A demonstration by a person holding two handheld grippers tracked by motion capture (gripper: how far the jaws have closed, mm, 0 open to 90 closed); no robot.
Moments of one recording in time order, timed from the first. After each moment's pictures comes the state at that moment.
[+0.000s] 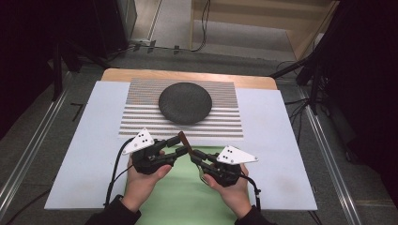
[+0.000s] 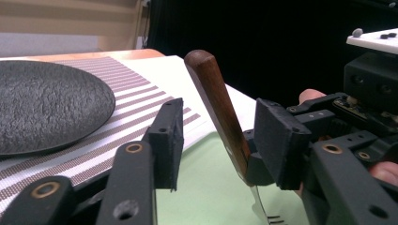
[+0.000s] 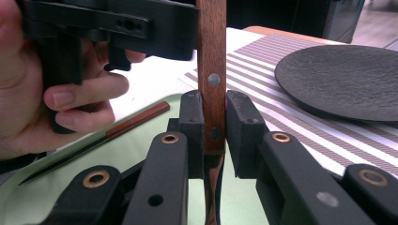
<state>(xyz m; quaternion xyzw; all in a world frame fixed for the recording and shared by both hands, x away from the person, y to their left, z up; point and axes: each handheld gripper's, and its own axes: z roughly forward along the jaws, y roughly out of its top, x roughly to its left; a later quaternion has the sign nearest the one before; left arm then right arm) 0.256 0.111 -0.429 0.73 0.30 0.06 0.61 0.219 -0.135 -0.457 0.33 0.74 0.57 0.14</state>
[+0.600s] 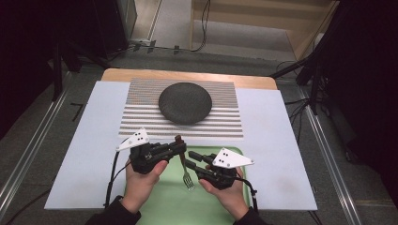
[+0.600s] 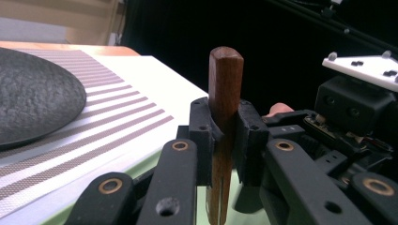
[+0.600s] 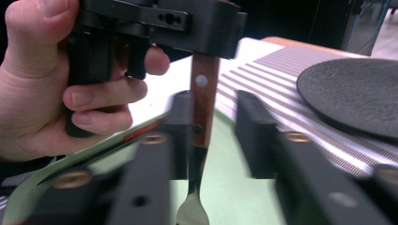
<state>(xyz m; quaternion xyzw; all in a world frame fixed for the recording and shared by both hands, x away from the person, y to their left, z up) 0.260 0.123 -0.429 0.71 0.30 0.00 0.63 0.217 -0.128 -0.460 0.30 0.74 0.59 0.13</state>
